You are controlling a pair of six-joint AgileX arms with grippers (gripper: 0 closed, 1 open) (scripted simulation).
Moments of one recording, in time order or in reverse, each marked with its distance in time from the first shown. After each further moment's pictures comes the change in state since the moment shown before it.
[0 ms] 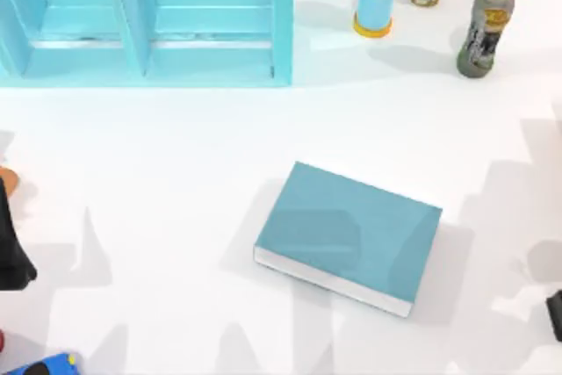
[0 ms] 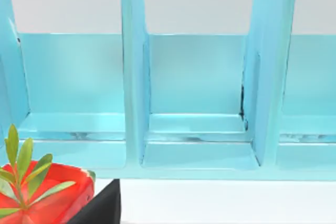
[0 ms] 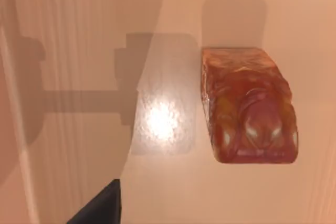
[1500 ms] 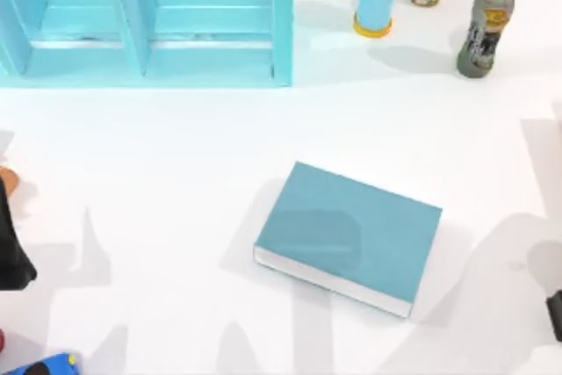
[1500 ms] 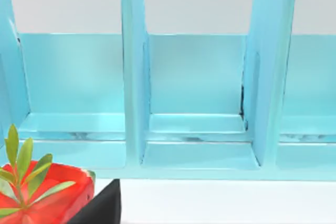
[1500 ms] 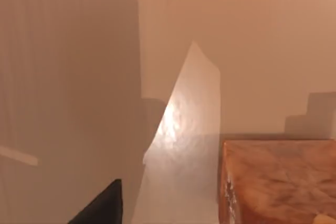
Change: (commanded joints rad) left arm 0.000 0.000 0.000 0.000 0.000 0.000; right arm 0.003 0.098 -0.271 0.370 0.001 0.005
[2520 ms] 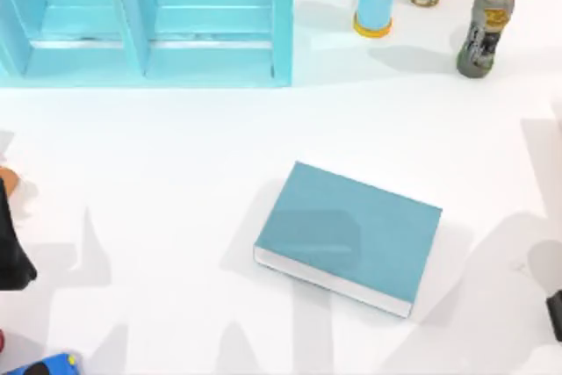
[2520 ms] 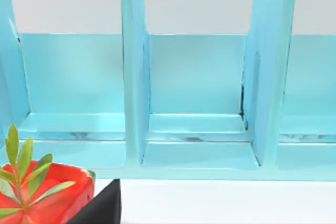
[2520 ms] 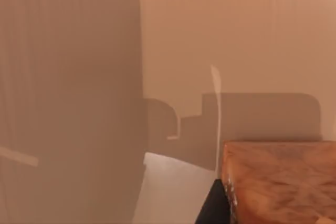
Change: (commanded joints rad) left arm 0.000 0.000 0.000 0.000 0.000 0.000; right arm 0.000 0.000 0.000 0.000 0.000 0.000
